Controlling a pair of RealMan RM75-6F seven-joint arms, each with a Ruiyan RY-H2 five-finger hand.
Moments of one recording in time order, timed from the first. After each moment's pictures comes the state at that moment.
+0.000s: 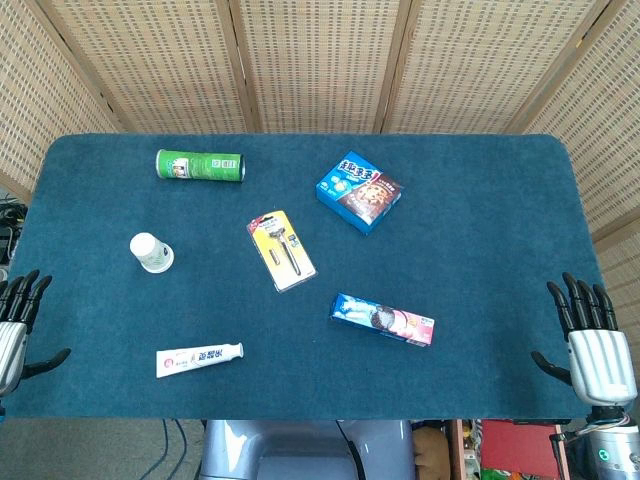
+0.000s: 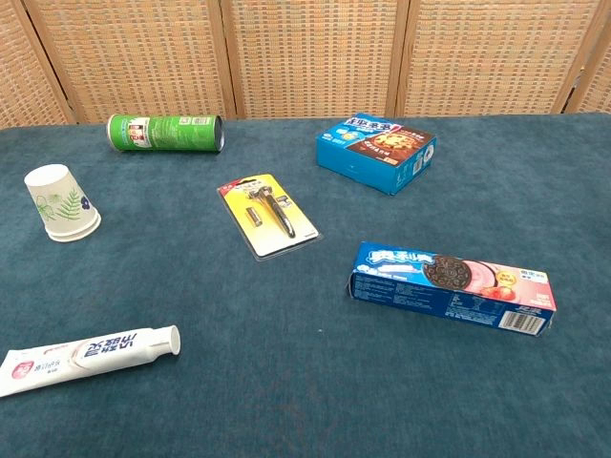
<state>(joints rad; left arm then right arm) -0.08 -1.12 -0.03 -1.61 1.51 1.51 0.08 0.06 -1.17 0.09 -1.60 -1.56 1.59 -0.15</state>
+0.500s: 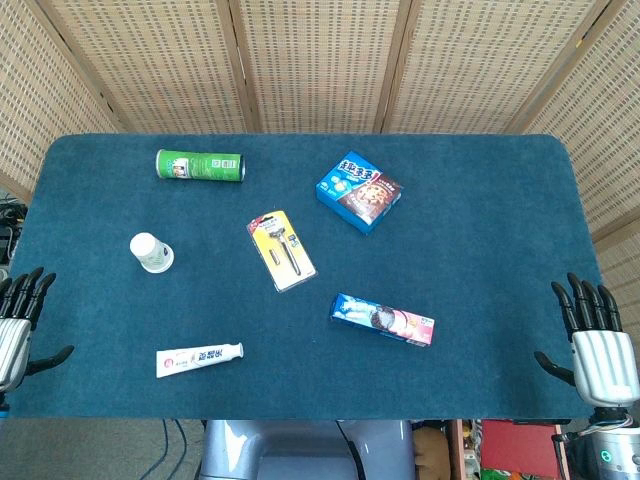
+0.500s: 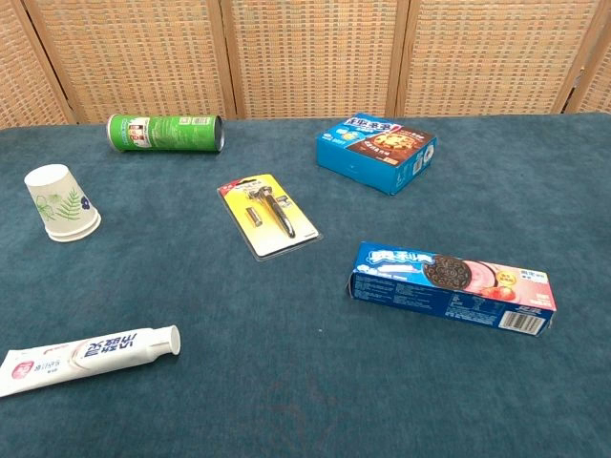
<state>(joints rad) -0.09 -1.13 -0.04 -1.61 1.49 1.48 0.08 0.06 -1.17 0.09 -1.60 -1.56 1.59 -0.15</state>
